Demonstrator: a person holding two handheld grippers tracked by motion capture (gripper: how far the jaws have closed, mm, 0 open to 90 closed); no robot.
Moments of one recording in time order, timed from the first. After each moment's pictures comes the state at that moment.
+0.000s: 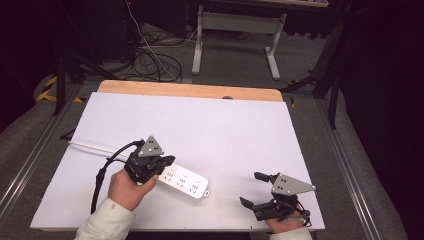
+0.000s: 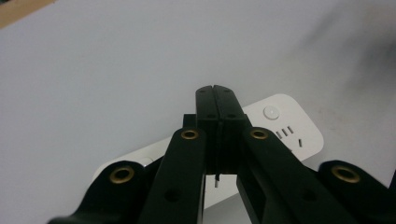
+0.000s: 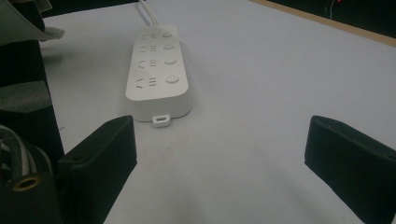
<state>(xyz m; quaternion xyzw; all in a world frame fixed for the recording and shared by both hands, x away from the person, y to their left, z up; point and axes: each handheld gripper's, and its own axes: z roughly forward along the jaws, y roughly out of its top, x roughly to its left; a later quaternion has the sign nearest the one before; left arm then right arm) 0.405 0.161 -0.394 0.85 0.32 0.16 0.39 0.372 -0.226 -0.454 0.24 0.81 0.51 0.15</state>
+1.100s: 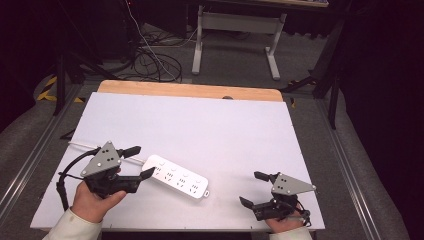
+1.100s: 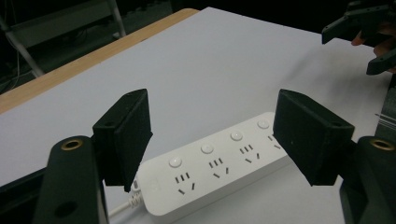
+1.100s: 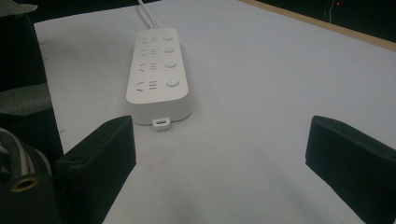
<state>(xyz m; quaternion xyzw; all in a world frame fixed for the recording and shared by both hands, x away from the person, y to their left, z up) 0.359 0.229 -0.375 0.80 0.29 0.21 0.48 0.372 -0.226 -0.452 0.23 0.81 0.52 0.16</state>
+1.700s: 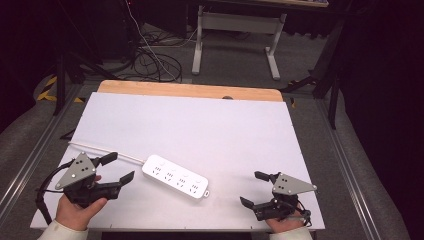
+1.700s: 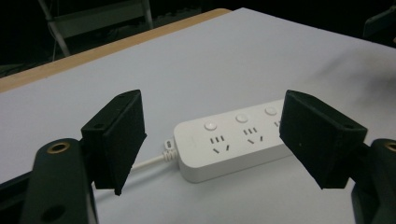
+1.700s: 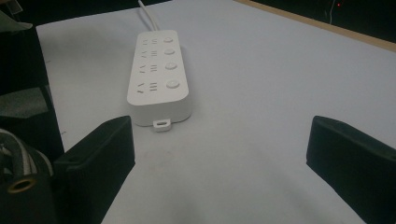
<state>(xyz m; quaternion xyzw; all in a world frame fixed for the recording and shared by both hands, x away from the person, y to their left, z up) 0.344 0.273 -0.410 0.76 0.34 0.24 0.49 0.372 -0.227 -0.452 0.23 0.81 0.52 0.15</state>
